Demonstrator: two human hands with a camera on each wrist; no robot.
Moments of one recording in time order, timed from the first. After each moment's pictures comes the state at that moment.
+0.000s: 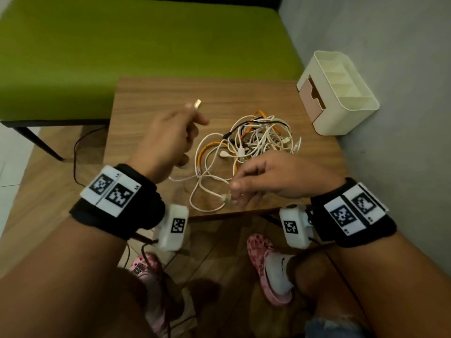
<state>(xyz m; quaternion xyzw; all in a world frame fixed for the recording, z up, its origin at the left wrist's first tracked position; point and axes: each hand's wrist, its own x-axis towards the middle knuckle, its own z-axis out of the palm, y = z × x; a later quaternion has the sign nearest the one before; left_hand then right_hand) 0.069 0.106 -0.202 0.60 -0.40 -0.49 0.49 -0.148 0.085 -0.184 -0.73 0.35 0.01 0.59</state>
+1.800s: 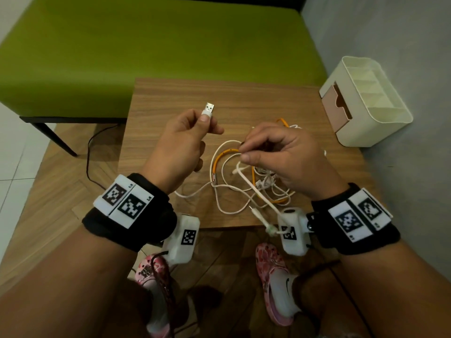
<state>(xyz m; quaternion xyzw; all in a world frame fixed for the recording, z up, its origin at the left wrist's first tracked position) 0.081 0.103 -0.205 0.58 -0.39 -0.49 0.52 -0.113 0.057 -0.204 -0.76 0.30 -0.33 0.47</state>
